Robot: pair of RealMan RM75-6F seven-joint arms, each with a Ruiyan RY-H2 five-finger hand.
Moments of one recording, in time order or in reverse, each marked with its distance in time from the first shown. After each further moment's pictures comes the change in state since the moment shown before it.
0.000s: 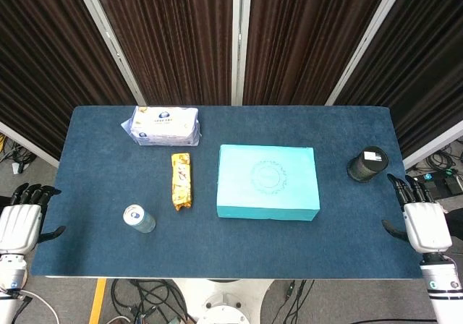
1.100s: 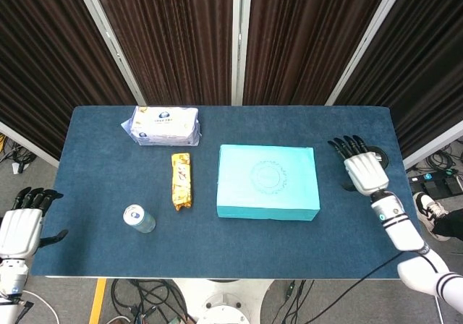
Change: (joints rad) left arm 0.021 0.005 0.019 -0.032 0.022 0.023 -0.018; right arm 0.415 -0.307 0.043 0.583 -0.077 -0.375 0.156
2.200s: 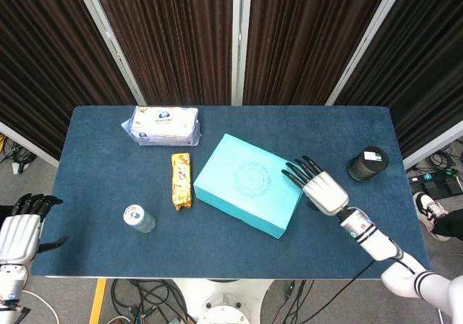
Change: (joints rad) left arm 0.023 -0.003 0.022 0.026 0.015 0.000 -0.068; right arm 0.054 -0.106 -0.153 0.037 -0.189 0.186 -0.029
